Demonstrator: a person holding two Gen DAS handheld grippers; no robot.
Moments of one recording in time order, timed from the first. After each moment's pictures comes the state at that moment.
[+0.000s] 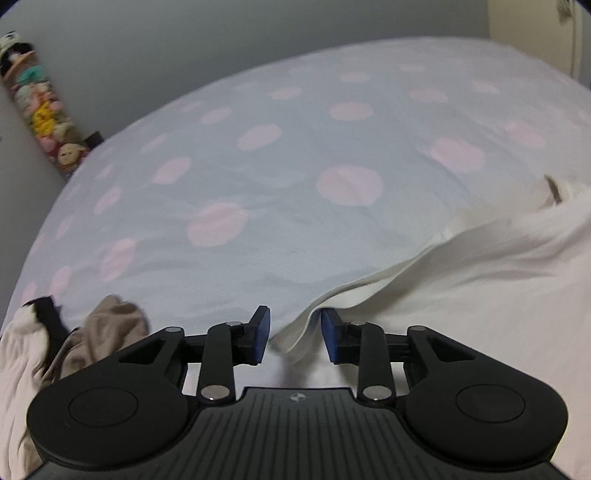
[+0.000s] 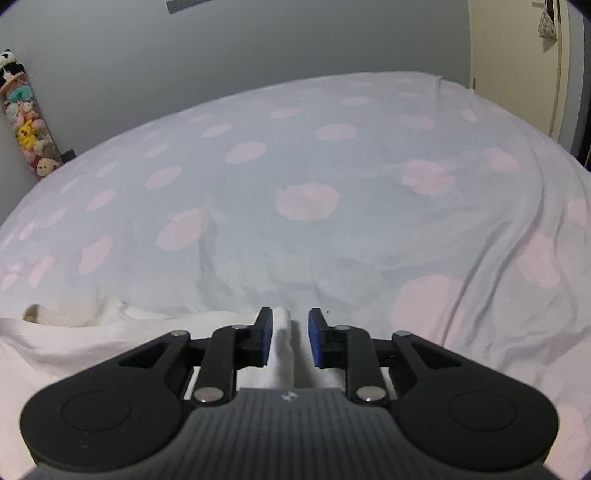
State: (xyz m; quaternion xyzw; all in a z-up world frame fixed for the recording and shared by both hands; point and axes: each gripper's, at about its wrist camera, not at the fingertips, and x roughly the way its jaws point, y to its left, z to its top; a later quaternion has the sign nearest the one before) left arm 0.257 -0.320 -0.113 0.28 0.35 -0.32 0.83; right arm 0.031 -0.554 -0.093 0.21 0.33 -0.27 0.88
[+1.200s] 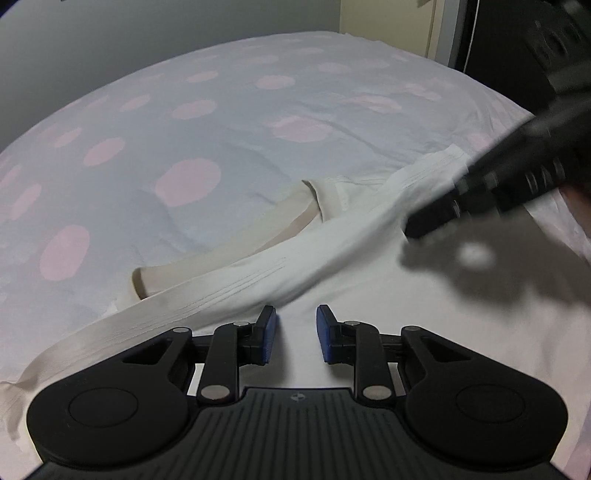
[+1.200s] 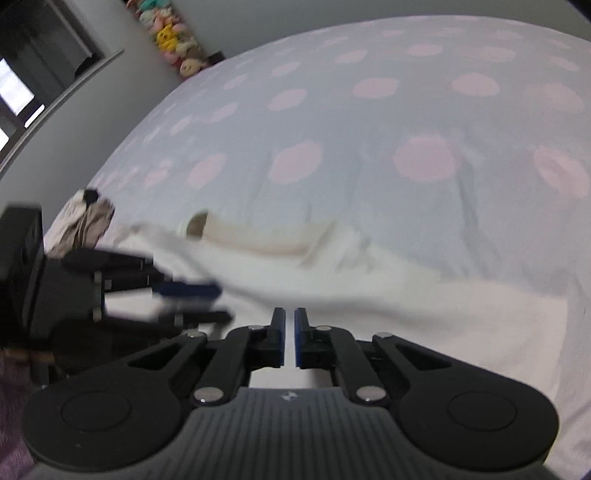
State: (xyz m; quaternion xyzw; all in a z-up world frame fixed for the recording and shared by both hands) left arm 0.165 -0.470 -0.156 0.28 0.36 -0.54 0.71; right arm 0.119 -0.476 -0.098 0.22 0.43 0.01 0.87
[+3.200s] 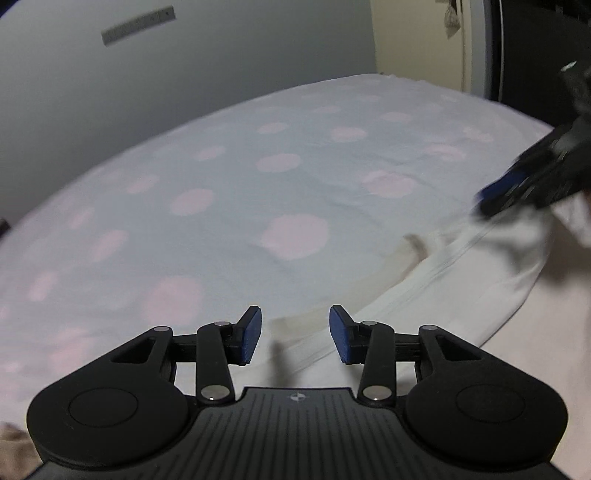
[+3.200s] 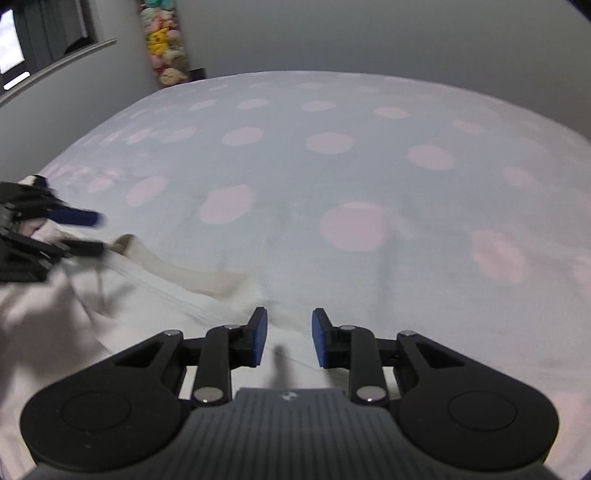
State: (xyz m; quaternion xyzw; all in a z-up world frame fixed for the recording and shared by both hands) left arm 0.218 -0.425 -0.112 0.30 0.26 -0.49 0.78; right arm 0.117 -0.516 -0.088 0.09 0.39 -0.08 0.91
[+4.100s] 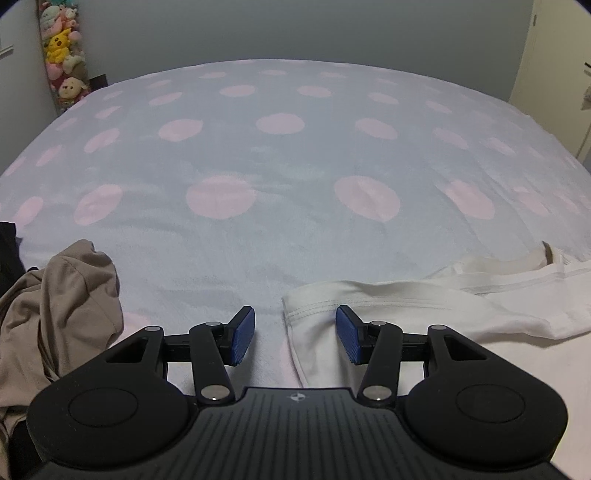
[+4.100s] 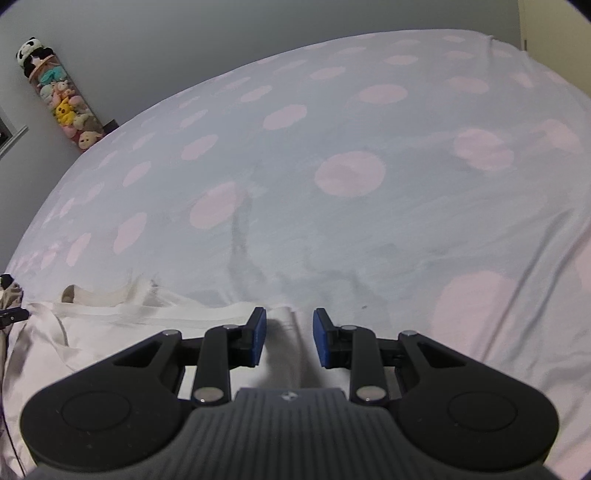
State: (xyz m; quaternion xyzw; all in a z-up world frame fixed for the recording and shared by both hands) left arm 0.303 -0.304 -0.127 0.15 0.40 -0.35 0.83; right arm 0.039 -0.593 -0.108 0.26 0.38 -0.17 0.87
